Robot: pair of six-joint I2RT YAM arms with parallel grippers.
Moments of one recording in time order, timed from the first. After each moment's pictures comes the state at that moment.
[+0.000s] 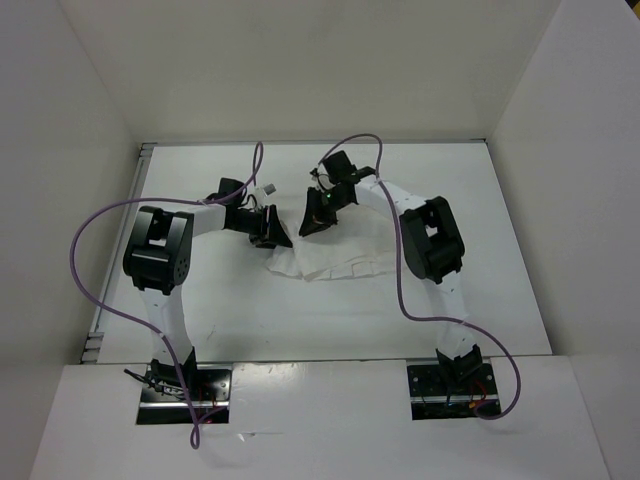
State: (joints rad) left arm -0.16 2.02 1.21 -0.24 0.90 -0.25; right arm 0.51 2.25 1.79 -0.60 -0.64 0.51
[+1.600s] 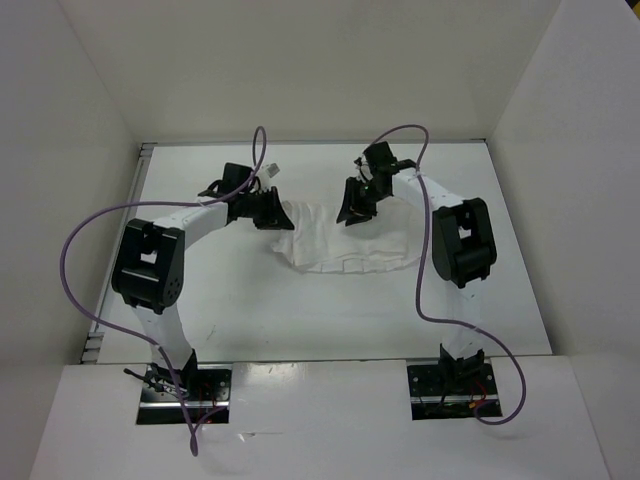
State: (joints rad) left arm -0.24 1.85 1.24 -0.22 0.65 -0.37; right arm 0.33 2.08 1.64 -0.65 -0.48 0.43
